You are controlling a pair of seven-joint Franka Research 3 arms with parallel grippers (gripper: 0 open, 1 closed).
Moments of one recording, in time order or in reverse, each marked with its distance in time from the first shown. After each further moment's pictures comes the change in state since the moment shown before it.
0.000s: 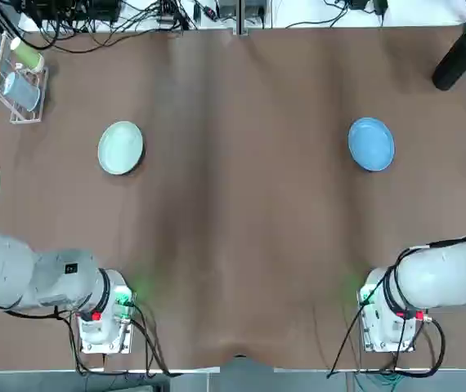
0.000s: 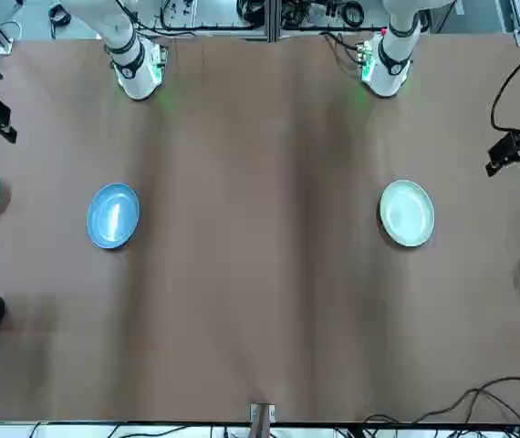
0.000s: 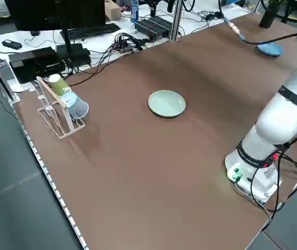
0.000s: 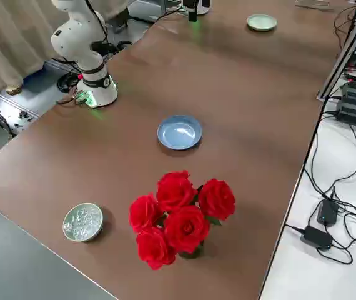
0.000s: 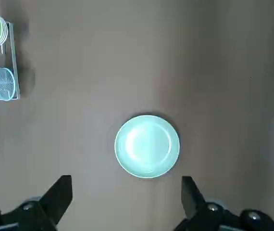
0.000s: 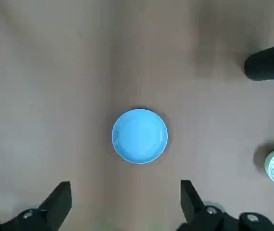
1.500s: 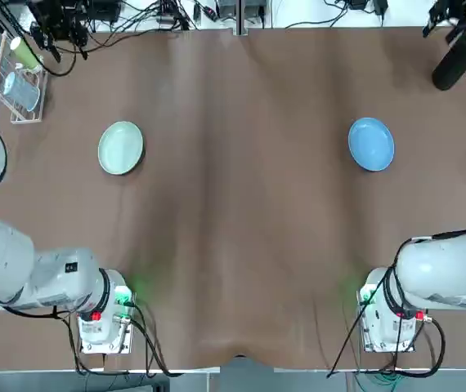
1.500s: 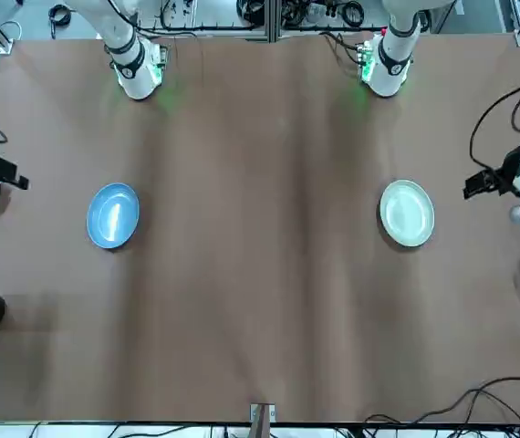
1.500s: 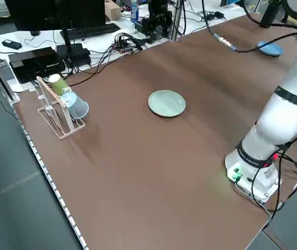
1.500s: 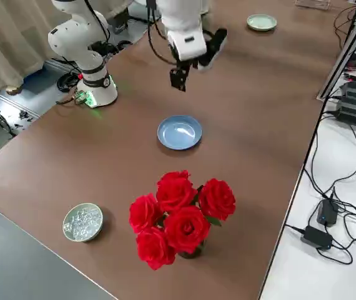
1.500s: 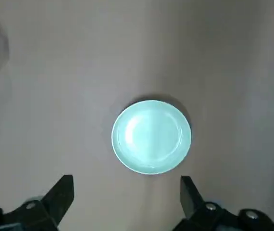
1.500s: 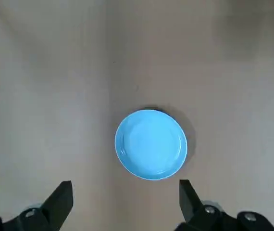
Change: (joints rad) left arm 0.029 0.108 0.001 -0.138 0.000 0.100 -0.017; right arm -0.249 0.043 -0.017 -0.412 0.270 0.318 -0.249
